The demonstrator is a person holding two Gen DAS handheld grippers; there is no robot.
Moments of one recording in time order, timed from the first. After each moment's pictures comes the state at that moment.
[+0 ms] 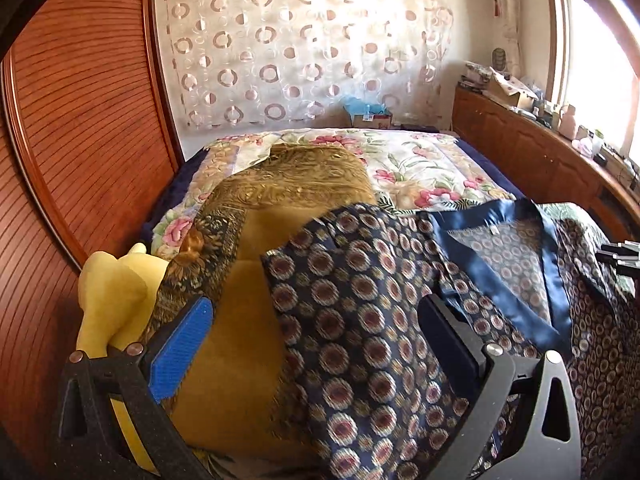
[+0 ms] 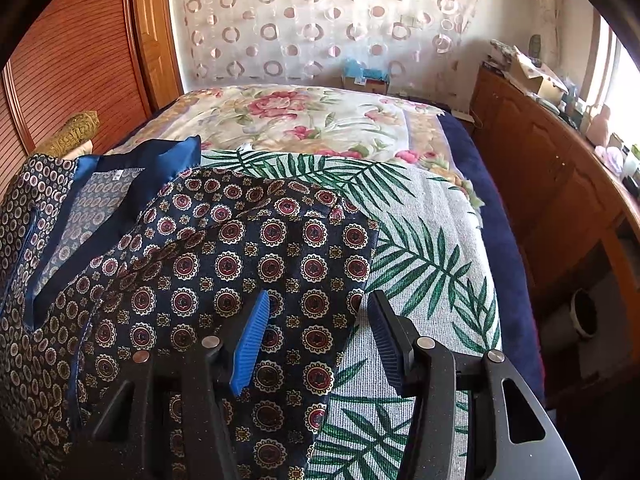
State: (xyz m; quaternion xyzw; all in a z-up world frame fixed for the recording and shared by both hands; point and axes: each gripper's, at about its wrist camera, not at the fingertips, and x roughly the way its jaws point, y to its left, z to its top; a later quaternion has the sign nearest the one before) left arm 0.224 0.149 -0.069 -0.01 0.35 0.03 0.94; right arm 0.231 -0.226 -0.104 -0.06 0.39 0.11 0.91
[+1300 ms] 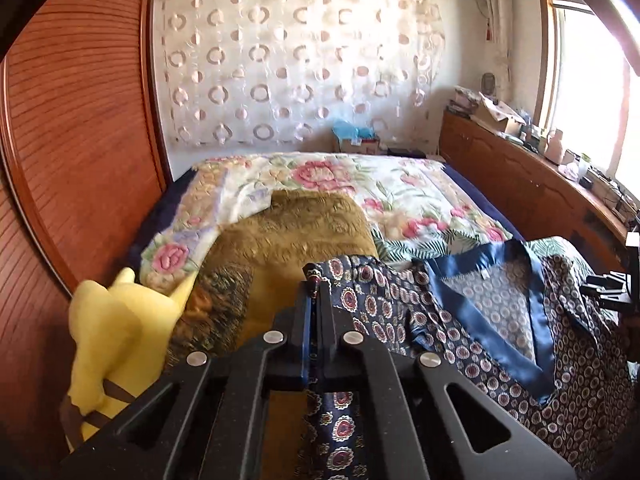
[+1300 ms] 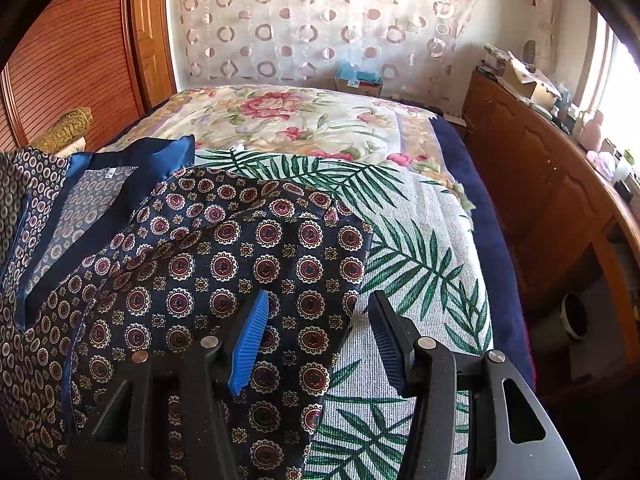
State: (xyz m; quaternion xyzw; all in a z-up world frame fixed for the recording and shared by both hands) left arm 0.238 0.166 -0.040 -0.02 0.31 0.00 0.95; right arm 0.231 -0.222 -0.107 -0.07 0.39 0.10 0.91
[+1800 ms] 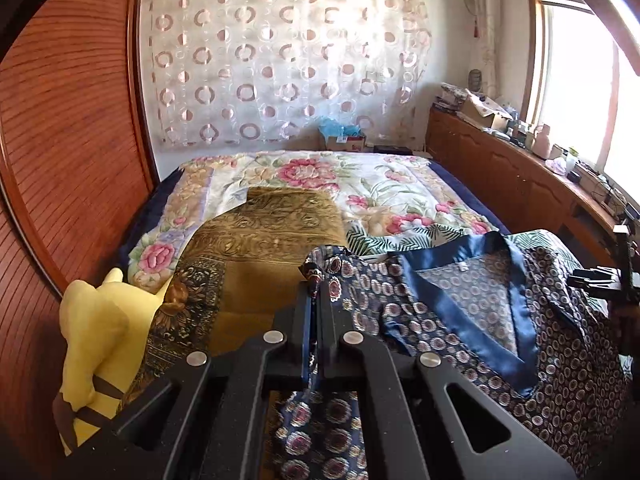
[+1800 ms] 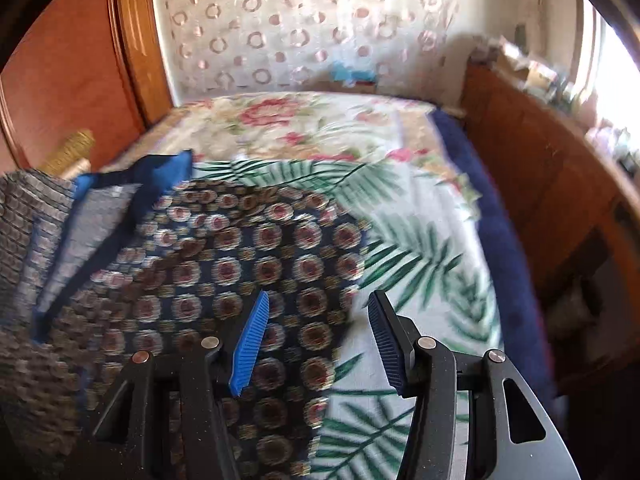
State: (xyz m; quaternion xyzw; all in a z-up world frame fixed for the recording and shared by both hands) left arm 0.225 0.143 -0.038 -0.02 0.31 -0.03 0.95; right arm 0.230 -0.234 -0.105 -0.02 0.39 0.11 0.91
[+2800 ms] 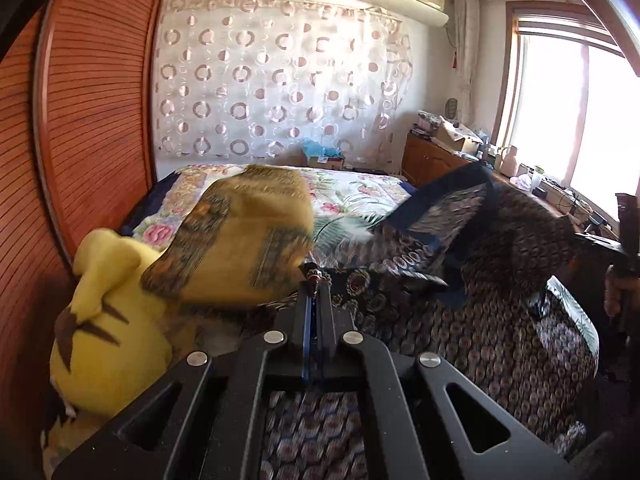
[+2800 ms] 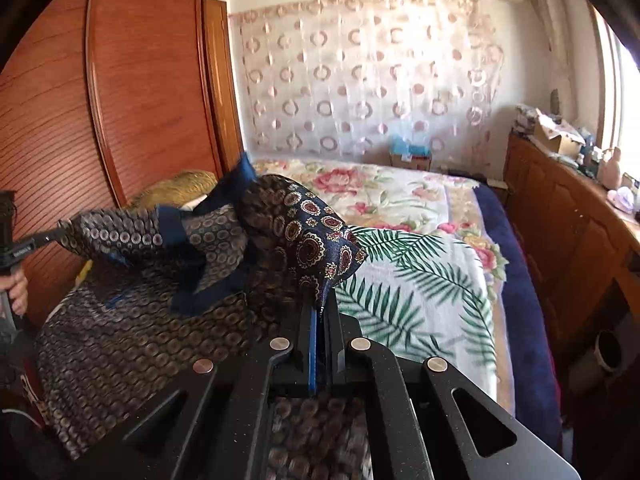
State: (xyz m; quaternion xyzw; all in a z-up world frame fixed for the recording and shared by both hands) left arm 0.052 0.149 -0.047 -0.06 0.26 -0.05 0.96; right arm 0.058 -0.244 -0.039 -0.03 0.25 0.20 0.95
